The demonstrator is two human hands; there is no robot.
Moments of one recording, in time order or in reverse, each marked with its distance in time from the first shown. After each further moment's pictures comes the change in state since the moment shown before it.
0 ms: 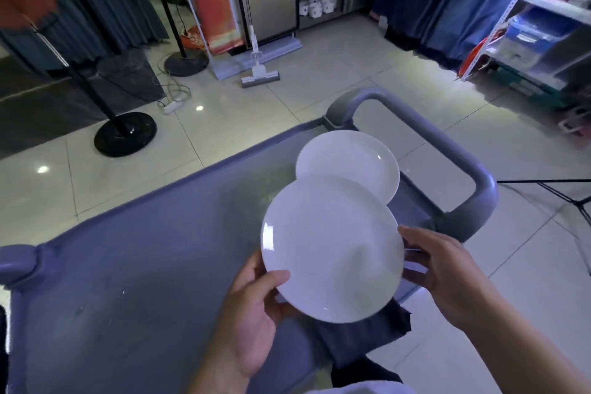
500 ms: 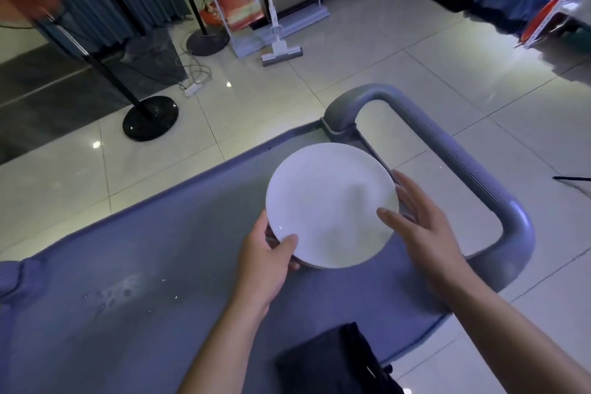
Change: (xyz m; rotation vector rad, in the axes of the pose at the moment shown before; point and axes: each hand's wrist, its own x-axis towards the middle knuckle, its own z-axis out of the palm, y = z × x) left_hand 0.149 -0.004 0.085 0.655 0.367 0.138; right_hand 0.149 -0.045 -0.034 -0.218 -0.140 -0.354
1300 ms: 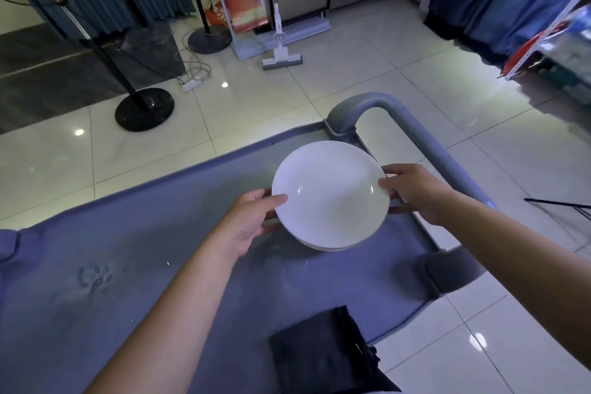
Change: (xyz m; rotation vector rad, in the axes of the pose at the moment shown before) left_hand 0.042 0.009 -0.036 -0.177 -0.236 -0.233; right_hand 0.072 -0.027 -0.012 -0.260 -0.102 0.402
